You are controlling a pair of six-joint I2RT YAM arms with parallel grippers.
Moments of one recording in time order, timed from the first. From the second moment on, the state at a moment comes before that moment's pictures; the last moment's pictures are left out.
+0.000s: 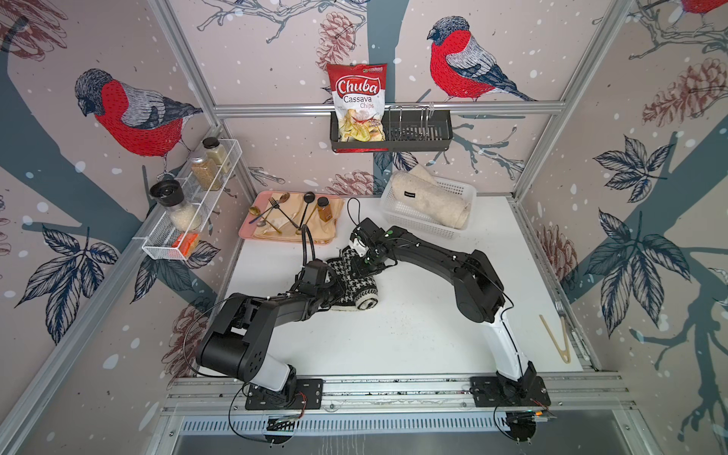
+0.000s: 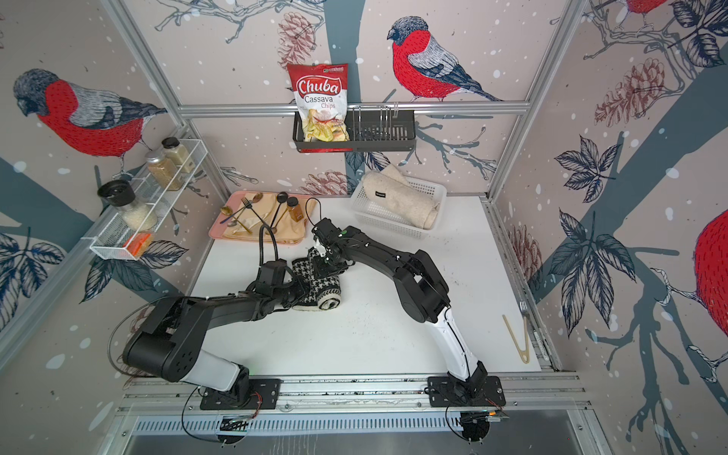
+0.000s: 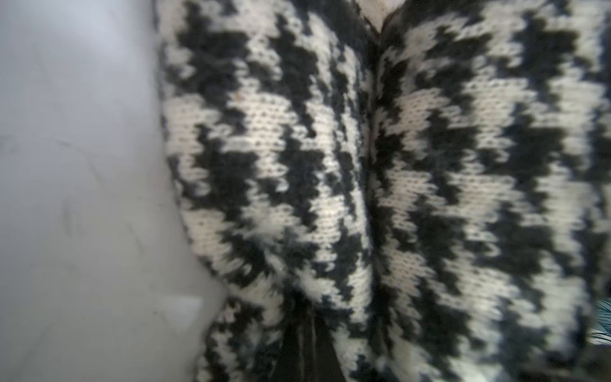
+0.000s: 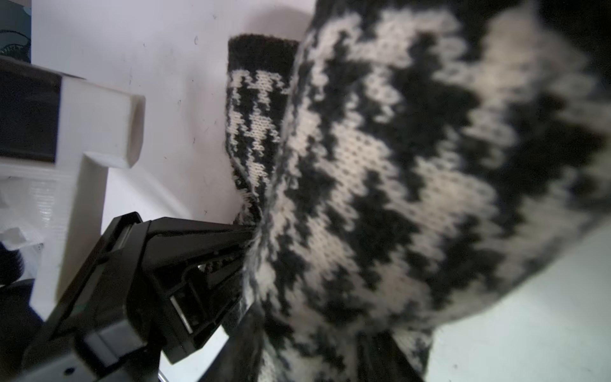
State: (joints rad) left arm -0.31 1.52 0.47 0.22 0.31 -0.83; right arm 0.89 2.26 1.91 -0.80 -0.32 0.37
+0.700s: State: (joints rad) left arm -0.32 1.38 0.52 -0.05 0.21 -0.84; right arm 0.91 2.27 1.76 -0.51 -0.47 0.43
